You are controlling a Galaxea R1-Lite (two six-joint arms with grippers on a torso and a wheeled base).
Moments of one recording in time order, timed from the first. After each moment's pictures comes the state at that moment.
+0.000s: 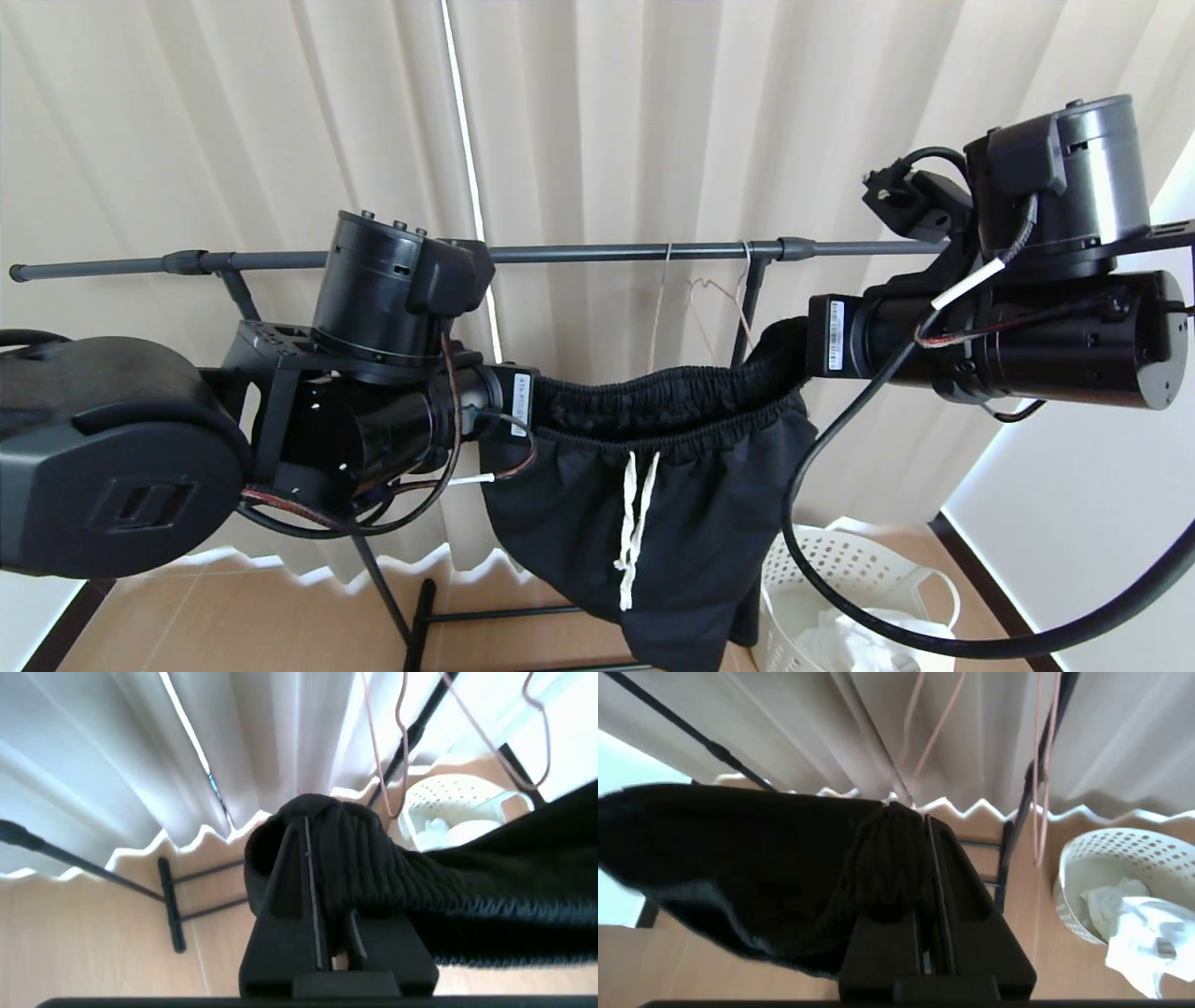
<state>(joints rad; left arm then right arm) -0.70 1.67 -1.08 -0.08 0.40 -0.22 0.59 1.61 -1.25 0.14 -0.18 0.41</state>
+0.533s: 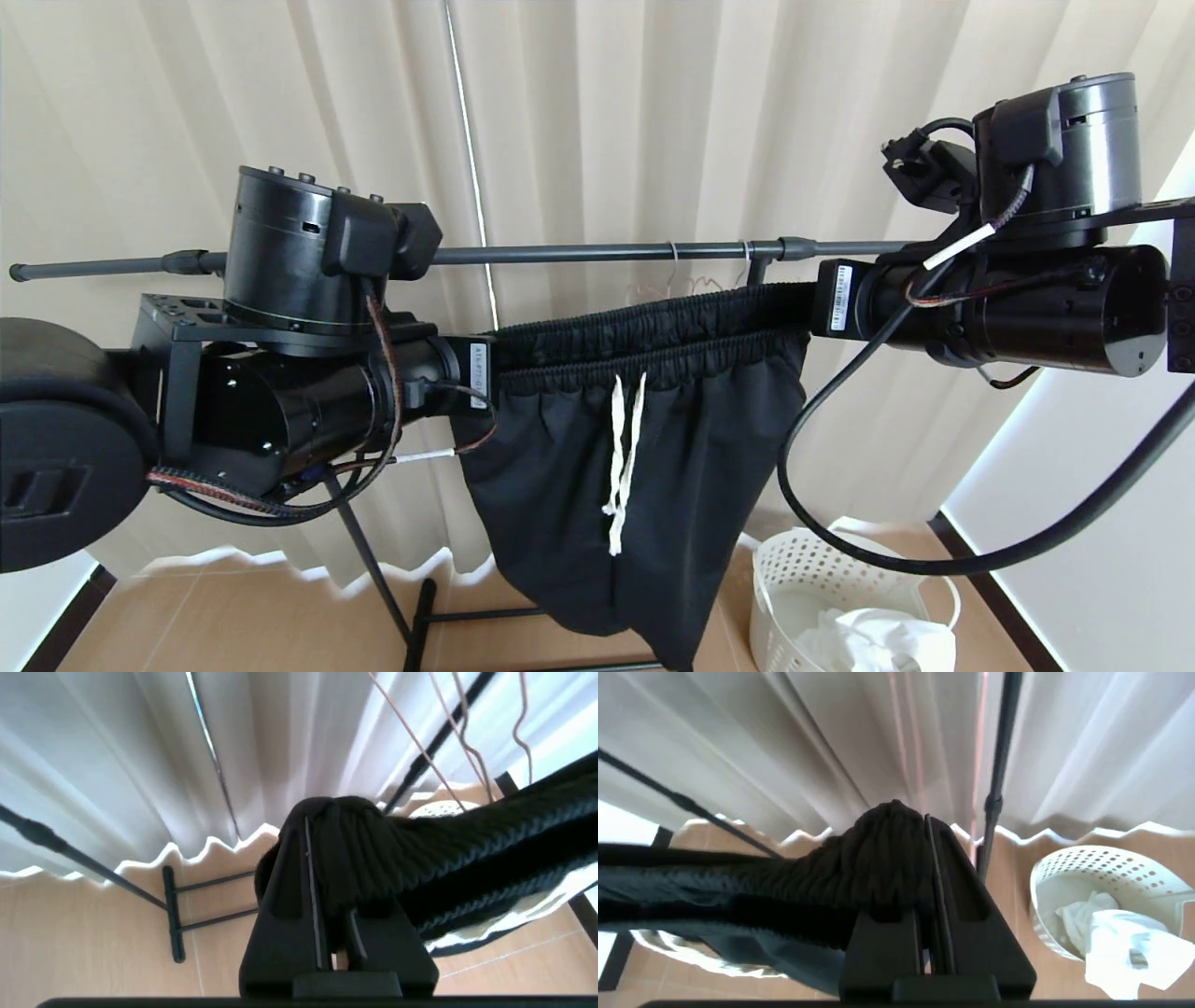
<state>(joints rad) -0.64 1.60 -1.06 -0.08 0.39 -0.22 0.53 1.64 -1.28 0.08 -0.25 0.39</state>
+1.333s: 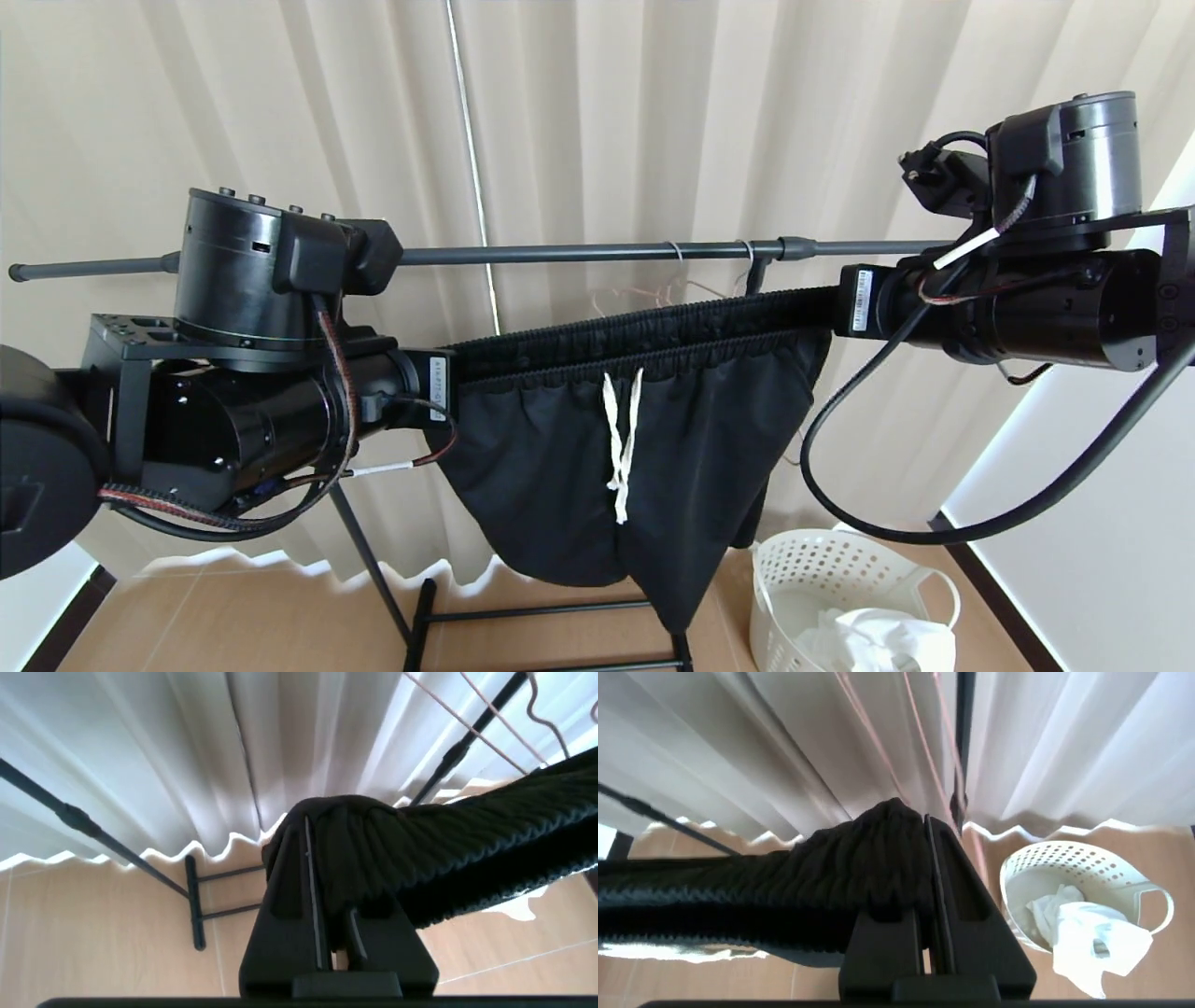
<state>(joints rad) -0.58 1.56 -0.99 -0.09 0.39 -0.18 0.45 1.64 -1.26 0.07 -0.25 0.34</state>
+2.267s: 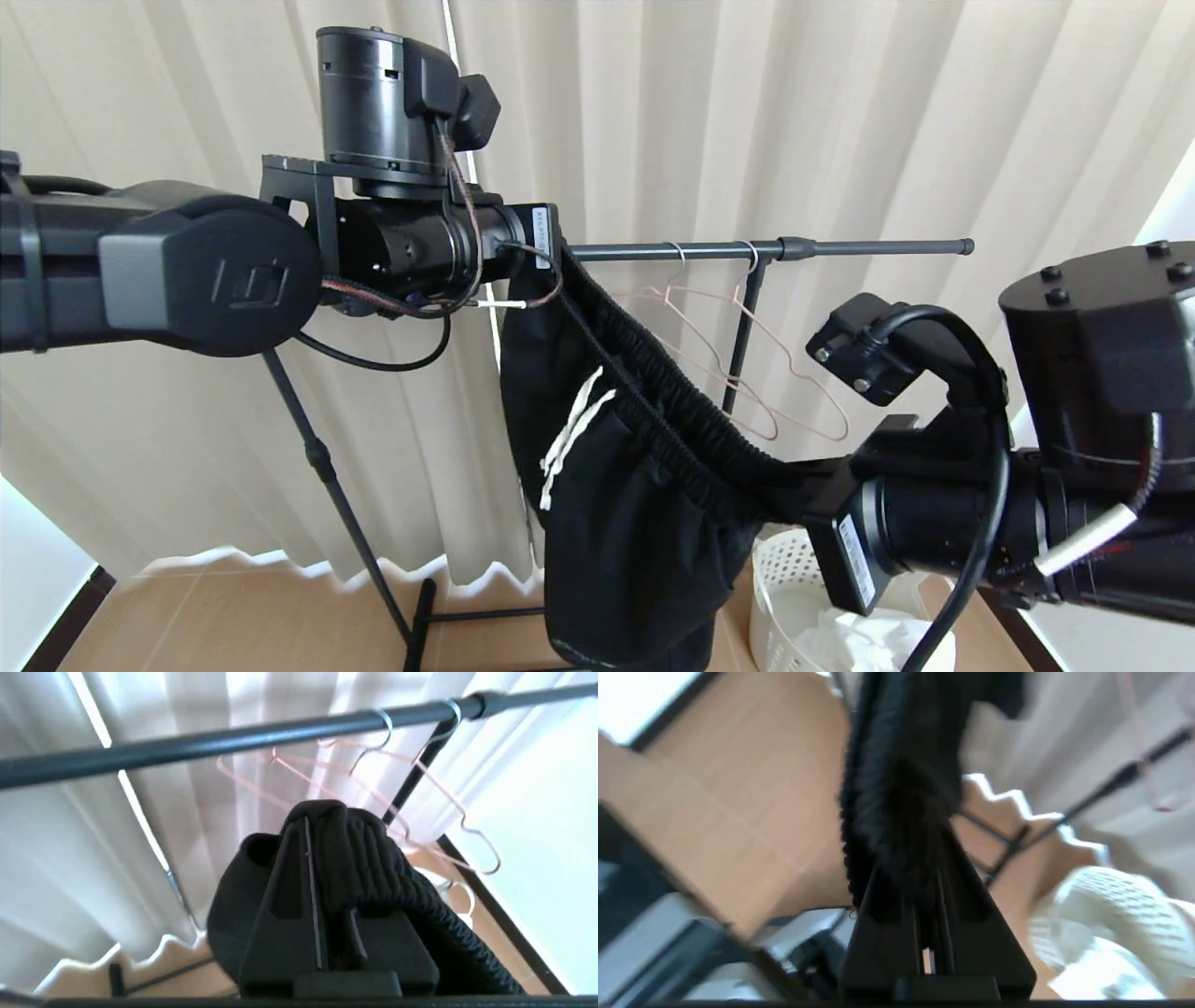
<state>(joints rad) -0.57 1.85 -1.53 -0.09 0.20 -0.15 0.89 1.47 -0.95 0.07 -0.14 0.17</state>
